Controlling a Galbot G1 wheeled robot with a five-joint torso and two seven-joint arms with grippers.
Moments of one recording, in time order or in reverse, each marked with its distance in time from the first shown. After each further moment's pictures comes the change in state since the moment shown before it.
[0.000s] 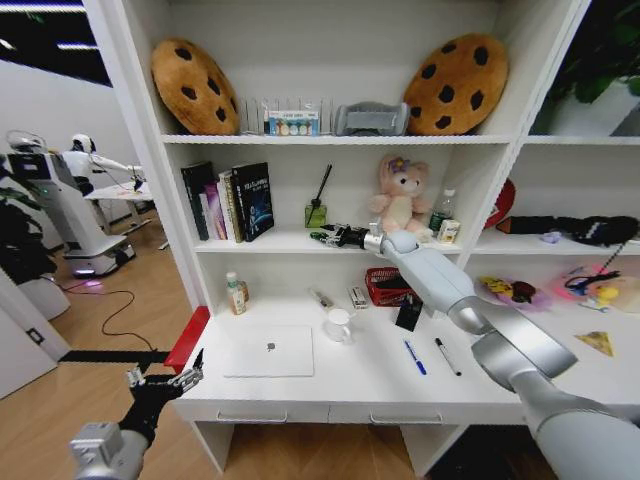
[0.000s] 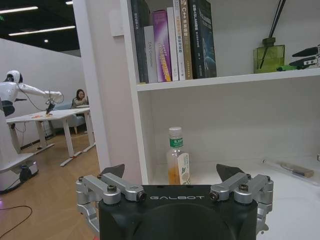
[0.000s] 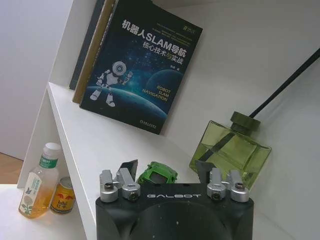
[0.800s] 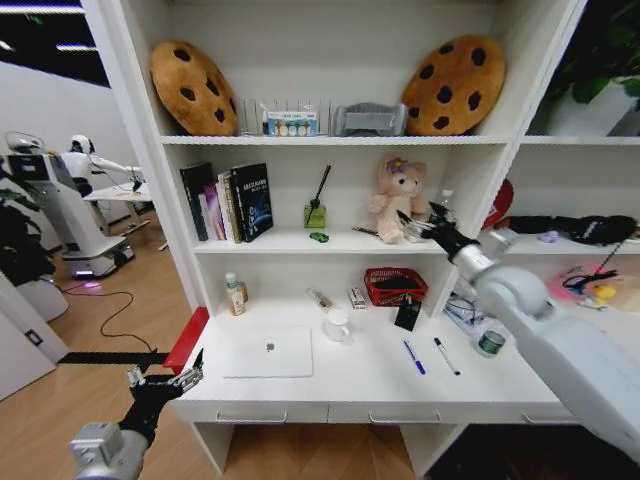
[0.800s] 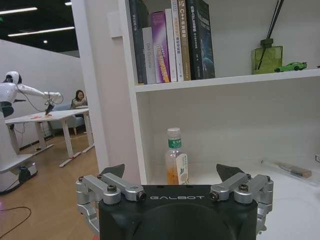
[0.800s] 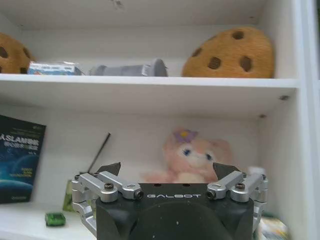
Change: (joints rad) left arm 0.000 0.000 0.000 0.000 0.000 0.000 0.000; right arm -1.269 -0.482 1.099 1.337 0.255 -0.237 0.887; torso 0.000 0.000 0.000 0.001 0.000
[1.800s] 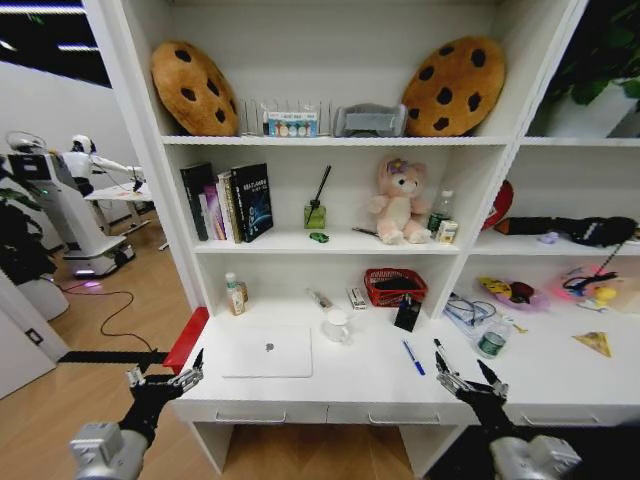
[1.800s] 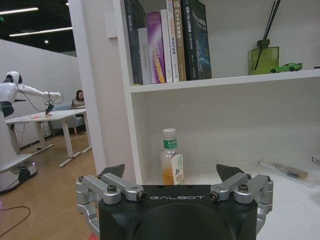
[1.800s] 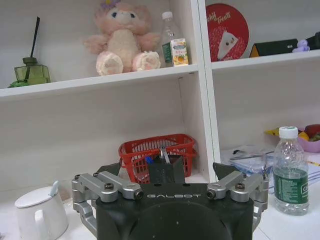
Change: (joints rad) left arm 0.000 0.000 0.000 0.000 0.000 0.000 0.000; right arm -0.688 0.687 0.126 0.150 -0.345 0.071 -0.092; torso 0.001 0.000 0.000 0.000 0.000
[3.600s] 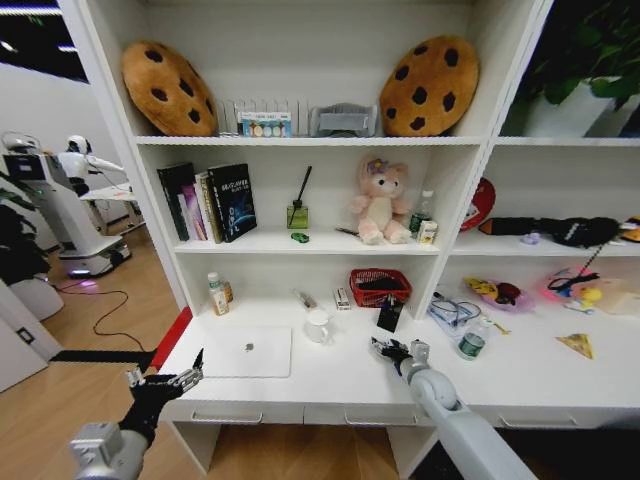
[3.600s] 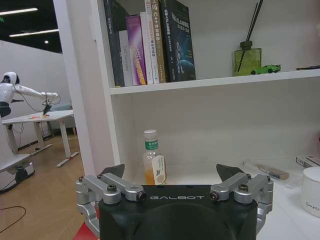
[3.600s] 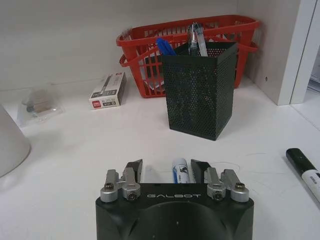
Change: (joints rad) left arm 0.000 0.000 0.000 0.000 0.000 0.000 0.000; right arm 0.716 -0.310 -0.557 -0.610 0.217 -0.326 0.190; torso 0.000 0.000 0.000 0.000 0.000
